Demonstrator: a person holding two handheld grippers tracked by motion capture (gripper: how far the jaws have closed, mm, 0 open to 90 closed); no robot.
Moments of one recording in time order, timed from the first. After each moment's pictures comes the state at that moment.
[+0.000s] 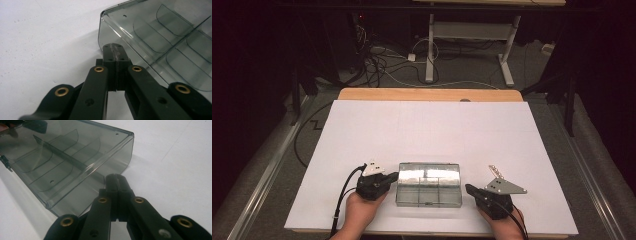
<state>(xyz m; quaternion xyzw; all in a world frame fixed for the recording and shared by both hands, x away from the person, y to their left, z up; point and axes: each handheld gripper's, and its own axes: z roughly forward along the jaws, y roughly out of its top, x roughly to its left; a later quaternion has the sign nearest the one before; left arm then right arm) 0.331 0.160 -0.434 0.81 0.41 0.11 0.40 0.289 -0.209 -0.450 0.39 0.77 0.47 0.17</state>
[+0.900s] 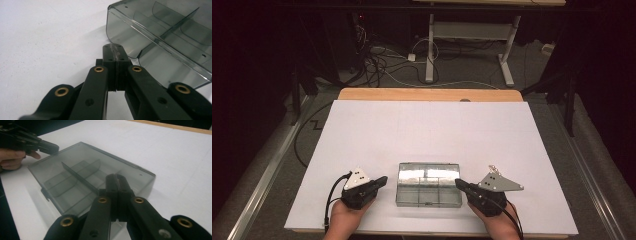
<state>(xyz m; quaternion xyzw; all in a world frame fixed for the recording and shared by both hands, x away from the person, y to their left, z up) 0.307 0.194 -0.436 0.81 0.37 0.15 0.43 0.288 -0.184 -0.419 0.34 0.77 0.52 0.17</state>
